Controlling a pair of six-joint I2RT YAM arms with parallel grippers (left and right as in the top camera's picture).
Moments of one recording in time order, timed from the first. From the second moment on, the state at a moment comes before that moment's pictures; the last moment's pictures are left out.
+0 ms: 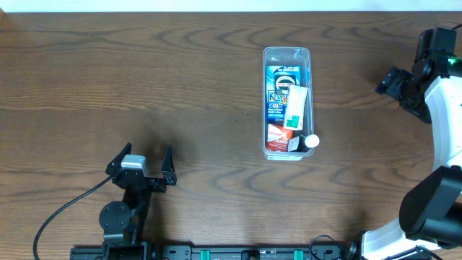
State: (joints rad) left arm 0.03 0.01 0.02 -0.09 0.16 -0.06; right arm -0.24 1.75 1.52 -1.04 0.17 0.44
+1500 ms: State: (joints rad) left arm 0.03 0.01 0.02 -0.10 0.16 -0.06; right arm -0.04 0.52 0.92 -0.79 0.18 0.44
